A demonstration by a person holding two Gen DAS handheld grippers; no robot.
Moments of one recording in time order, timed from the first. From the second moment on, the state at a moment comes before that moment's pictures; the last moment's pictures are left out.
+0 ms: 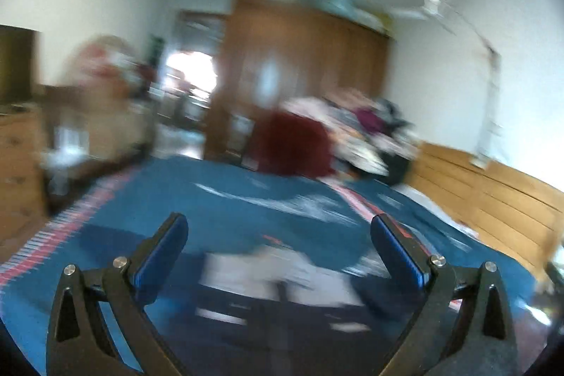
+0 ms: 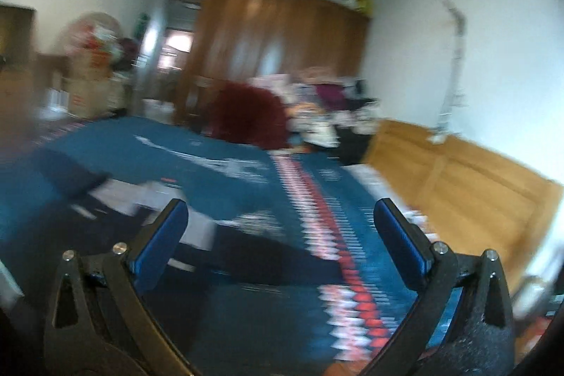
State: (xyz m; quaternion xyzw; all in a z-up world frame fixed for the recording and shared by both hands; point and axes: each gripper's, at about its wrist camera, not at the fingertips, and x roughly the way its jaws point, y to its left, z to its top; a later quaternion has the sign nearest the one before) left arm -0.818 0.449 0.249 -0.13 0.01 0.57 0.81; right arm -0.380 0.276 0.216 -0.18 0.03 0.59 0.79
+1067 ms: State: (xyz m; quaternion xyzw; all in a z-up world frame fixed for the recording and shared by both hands) left arm -1.137 0.860 -0.144 -0.50 0.07 0.64 0.58; right arm -0.491 0.473 0.103 -0.32 0.14 0.66 0.66
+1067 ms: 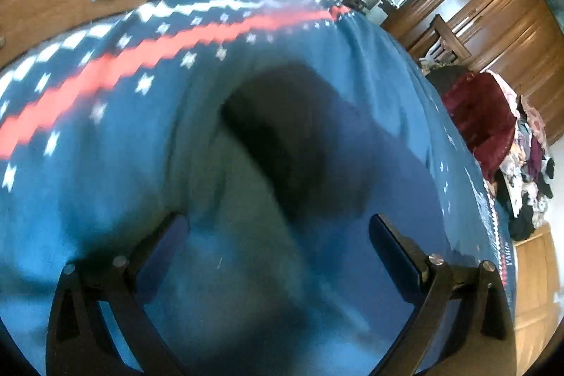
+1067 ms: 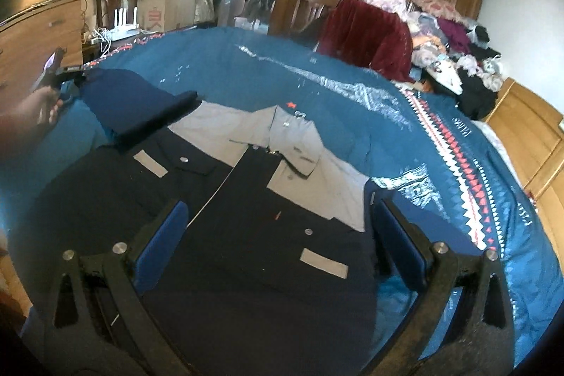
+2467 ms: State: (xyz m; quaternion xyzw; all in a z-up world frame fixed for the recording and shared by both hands) left arm -0.903 0.687 -0.128 -0.46 0.08 0.48 0.74; right arm -0.349 0.599 -0.057 -0.09 0.56 0.67 0.48
